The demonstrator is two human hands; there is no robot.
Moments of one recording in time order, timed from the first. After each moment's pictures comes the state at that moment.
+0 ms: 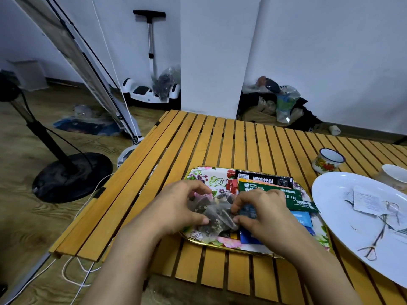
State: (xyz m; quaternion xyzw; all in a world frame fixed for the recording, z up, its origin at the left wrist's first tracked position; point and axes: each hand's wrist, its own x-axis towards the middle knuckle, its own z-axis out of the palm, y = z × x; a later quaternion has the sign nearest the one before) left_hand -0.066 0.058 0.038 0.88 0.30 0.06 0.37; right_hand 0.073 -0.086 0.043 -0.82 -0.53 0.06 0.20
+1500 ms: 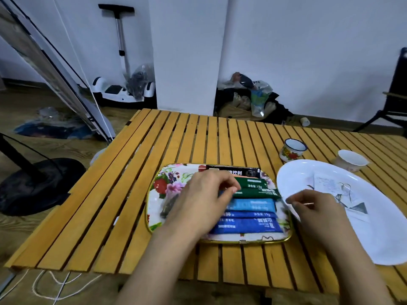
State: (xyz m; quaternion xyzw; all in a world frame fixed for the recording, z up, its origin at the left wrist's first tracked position) left_hand -0.002 -0.018 0.057 0.90 0.20 0.21 0.33; right_hand 0.131 -0.184 0.051 -0.94 -0.19 0.05 0.28
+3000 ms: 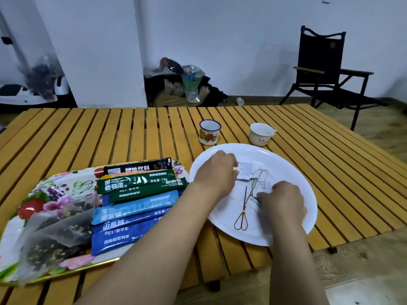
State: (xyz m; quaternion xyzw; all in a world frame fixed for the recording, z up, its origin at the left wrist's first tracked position) left_hand 0.201 -0.131 0.025 0.96 0.08 0.08 0.27; right_hand 0.226 -0.265 -0.002 -0.96 0.10 -0.02 0.27
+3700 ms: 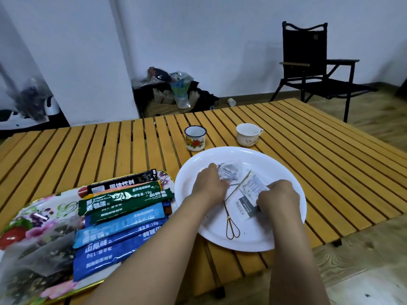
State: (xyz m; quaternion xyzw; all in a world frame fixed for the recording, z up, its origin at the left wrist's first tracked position) left_hand 0.229 -0.143 -0.006 0.90 0.18 0.03 0.39; right_hand 0.232 -0.283 0.019 -0.90 0.13 0.08 0.40
